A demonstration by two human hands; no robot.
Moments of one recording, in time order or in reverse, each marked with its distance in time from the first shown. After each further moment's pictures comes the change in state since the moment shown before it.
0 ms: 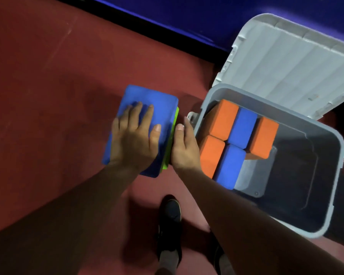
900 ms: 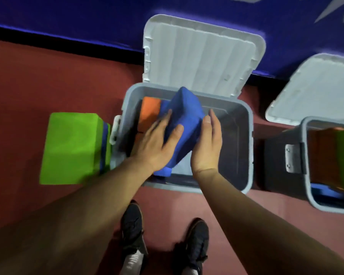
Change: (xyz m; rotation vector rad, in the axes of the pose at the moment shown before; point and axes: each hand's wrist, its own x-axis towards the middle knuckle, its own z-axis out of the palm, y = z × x) left_hand 0.002 0.237 -0.006 -0.726 -0.471 0.125; right_hand -0.036 0.000 -0.235 0.382 0.525 0.011
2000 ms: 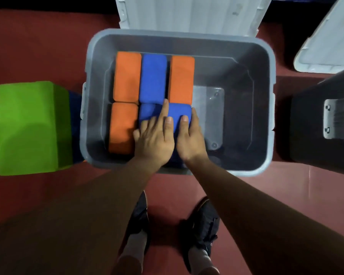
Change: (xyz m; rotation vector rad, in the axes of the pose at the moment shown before) left_hand 0.009 -0.054 0.145 0.300 0.011 -0.216; right_hand 0.044 0.162 -0.042 -0.445 -0.267 0.236
